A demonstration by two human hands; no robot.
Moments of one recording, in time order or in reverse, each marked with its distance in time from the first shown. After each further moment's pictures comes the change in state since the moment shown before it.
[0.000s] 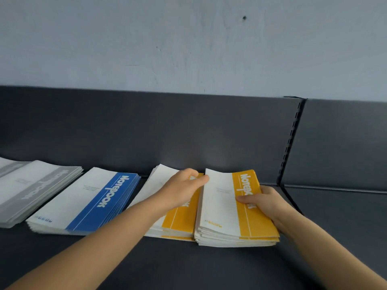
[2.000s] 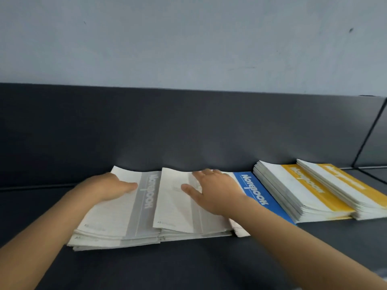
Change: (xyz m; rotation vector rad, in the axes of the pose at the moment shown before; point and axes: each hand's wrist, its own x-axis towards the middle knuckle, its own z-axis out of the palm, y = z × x) left_hand -0.009 -0.274 -0.440 0.730 0.014 -0.392; right_hand -0.068 -0.138 0.466 -1.272 0.149 -0.532
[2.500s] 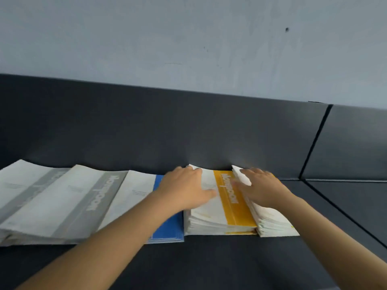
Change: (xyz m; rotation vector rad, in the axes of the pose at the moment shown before) left_hand -0.122 0.340 0.102 0.104 0.224 0.658; right_hand -0.061 0.328 -0.019 0.038 -0.105 0.295
